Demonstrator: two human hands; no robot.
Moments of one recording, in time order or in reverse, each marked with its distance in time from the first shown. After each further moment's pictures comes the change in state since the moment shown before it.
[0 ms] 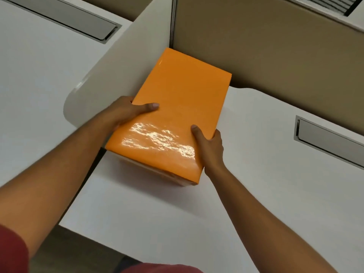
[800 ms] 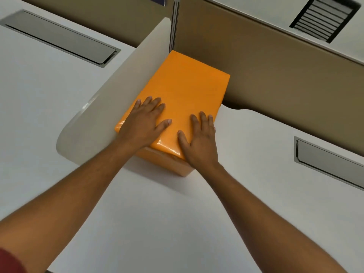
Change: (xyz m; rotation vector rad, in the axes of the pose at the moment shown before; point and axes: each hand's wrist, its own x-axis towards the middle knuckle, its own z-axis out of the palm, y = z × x) left_hand 0.049 0.024 0.031 0.853 0.279 0.686; right_hand 0.061 -0.048 0.037 -0.800 0.003 -0.627
